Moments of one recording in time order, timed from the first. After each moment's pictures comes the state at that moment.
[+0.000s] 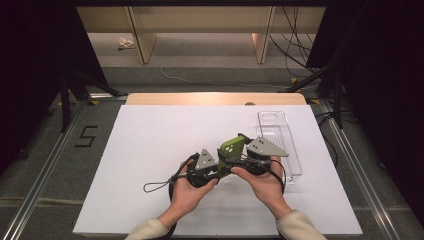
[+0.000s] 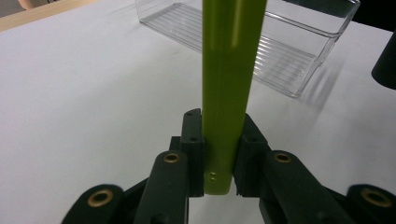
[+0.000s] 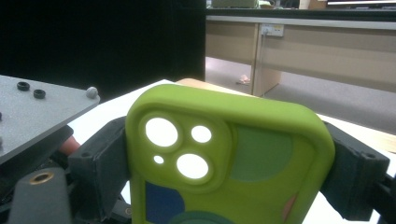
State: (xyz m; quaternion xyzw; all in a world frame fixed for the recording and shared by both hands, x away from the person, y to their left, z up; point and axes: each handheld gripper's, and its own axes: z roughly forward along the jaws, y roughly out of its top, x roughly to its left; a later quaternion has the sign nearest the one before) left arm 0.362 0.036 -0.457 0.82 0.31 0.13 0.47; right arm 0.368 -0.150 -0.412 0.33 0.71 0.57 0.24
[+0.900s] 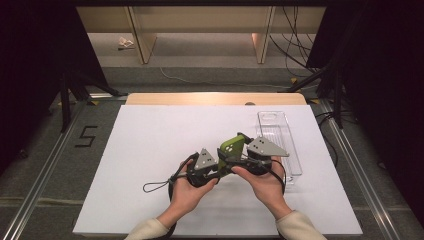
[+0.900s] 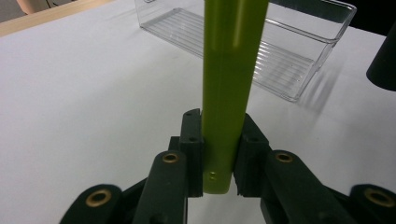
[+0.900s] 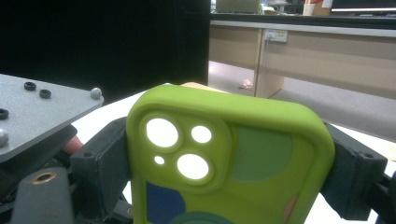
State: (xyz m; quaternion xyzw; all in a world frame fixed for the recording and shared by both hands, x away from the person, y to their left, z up) left arm 0.363 0.037 -0.456 0.81 0.31 0.13 0.48; right arm 0.368 -0.151 -0.410 0.32 0.71 0.58 0.24
